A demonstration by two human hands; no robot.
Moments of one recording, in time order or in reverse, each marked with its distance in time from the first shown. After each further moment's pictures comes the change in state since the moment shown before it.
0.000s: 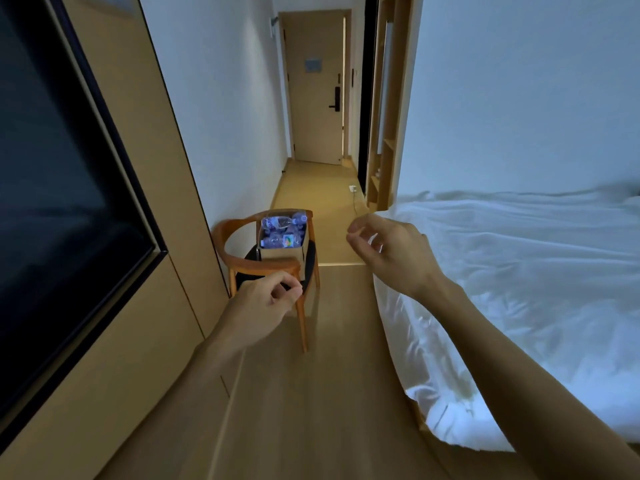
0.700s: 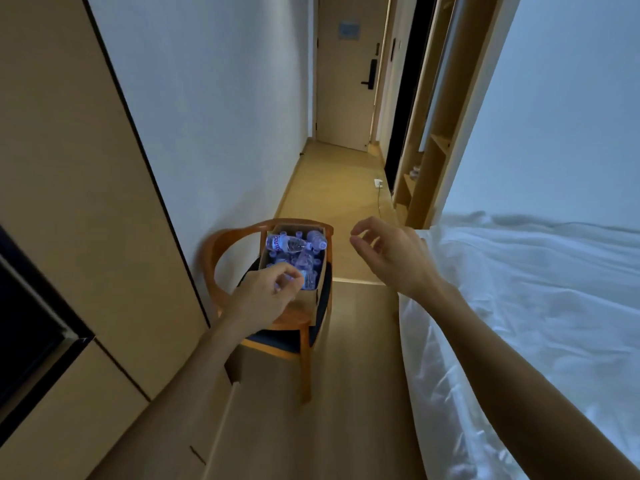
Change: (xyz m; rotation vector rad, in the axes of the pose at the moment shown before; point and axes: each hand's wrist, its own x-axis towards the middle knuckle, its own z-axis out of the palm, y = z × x) left_hand 0.376 -0.200 0.007 -0.065 0.032 -0.123; right_hand 0.327 0.222 0.233 -0.002 -0.118 -0.028
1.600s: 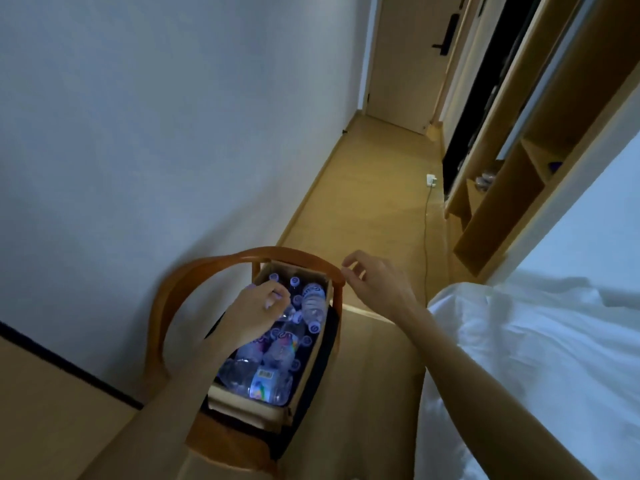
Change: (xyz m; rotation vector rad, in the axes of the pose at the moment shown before) left_hand 0.409 -0.161 0.091 0.057 -0.012 -0.381; right_hand 0.321 0.309 0.209 0.108 -0.400 0.104
